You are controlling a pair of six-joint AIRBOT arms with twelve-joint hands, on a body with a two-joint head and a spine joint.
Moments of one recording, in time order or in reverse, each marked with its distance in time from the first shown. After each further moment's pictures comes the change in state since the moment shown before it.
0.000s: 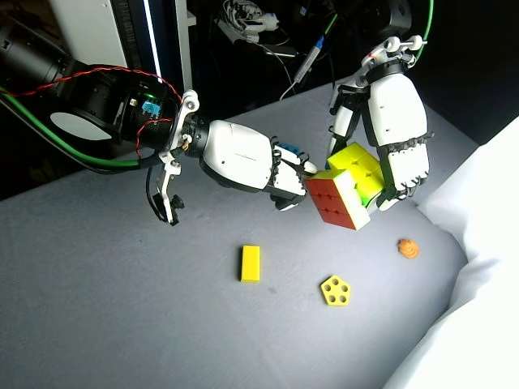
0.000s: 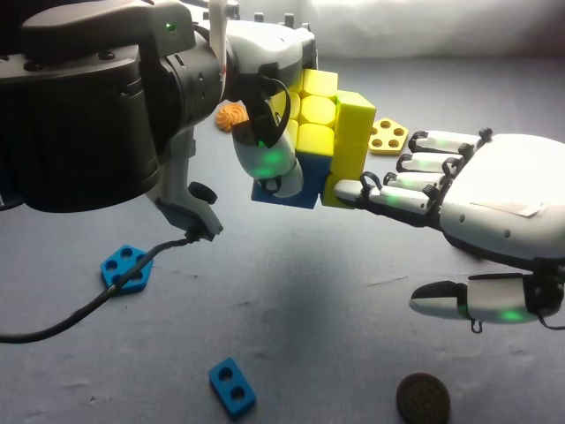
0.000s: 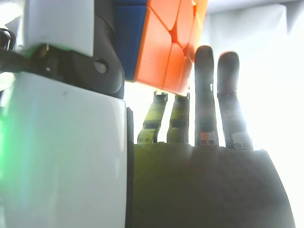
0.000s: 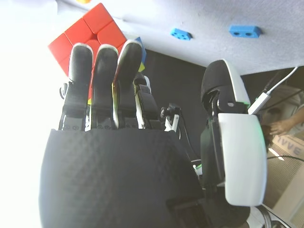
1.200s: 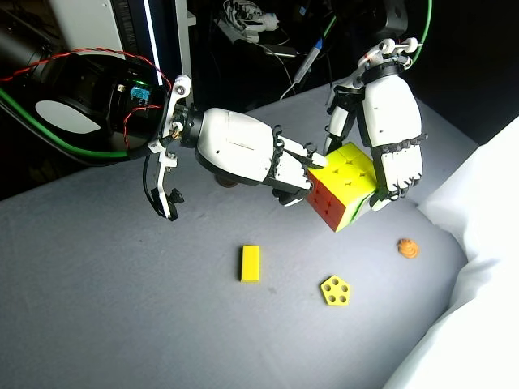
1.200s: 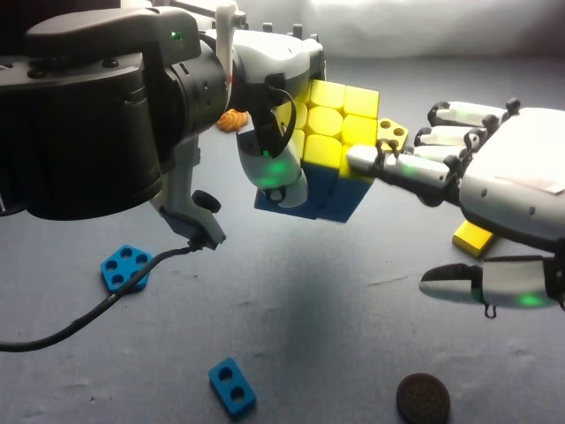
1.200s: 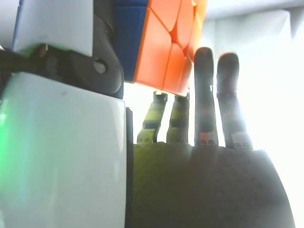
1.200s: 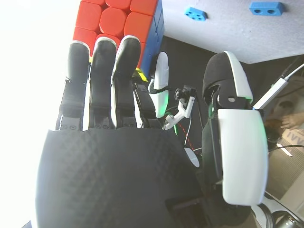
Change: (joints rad) left arm 0.005 0.000 -0.008 -0.012 0.015 0.011; right arm 0.012 0.071 -0.048 -0.071 0.031 0.098
